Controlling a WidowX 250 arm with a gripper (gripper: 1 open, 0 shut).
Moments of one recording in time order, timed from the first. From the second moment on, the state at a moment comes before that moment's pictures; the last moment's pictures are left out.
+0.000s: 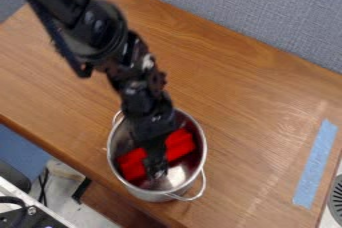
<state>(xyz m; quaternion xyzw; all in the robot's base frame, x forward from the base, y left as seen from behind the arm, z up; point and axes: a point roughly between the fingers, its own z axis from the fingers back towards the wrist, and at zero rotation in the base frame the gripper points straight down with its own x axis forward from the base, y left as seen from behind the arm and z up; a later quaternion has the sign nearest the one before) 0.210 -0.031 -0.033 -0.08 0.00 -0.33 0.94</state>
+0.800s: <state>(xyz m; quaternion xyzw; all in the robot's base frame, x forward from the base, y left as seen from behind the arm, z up) 0.260 -0.045 -0.008 -0.06 0.00 -0.35 0.93</state>
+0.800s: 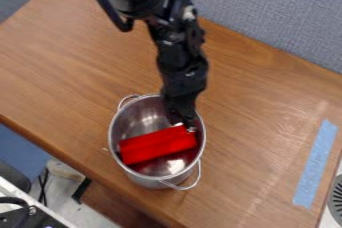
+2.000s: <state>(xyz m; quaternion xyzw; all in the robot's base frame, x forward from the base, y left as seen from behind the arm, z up) 0.232 -0.094 -0.037 -0.07 0.02 -0.44 0.90</state>
